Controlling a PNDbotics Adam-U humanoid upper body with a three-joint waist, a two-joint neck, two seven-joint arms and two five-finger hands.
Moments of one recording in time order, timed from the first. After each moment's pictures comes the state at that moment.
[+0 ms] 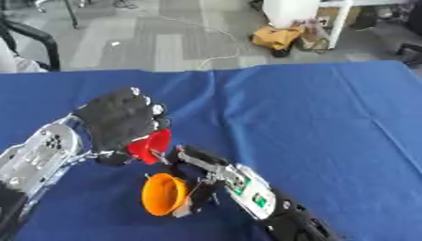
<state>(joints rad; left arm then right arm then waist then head) -0.84 0.42 -0.57 -1.59 -1.37 -0.38 -0.23 -0.67 -0.07 0.41 -1.06 0.34 -0.46 0.30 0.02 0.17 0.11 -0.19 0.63</state>
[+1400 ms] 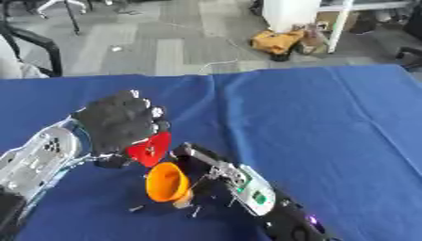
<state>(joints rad) -0.85 0.43 -0.57 -1.61 -1.42 -0.40 -0.23 -0.70 -0.05 0.32 -0.95 0.23 -0.40 0.30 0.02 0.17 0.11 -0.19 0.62</state>
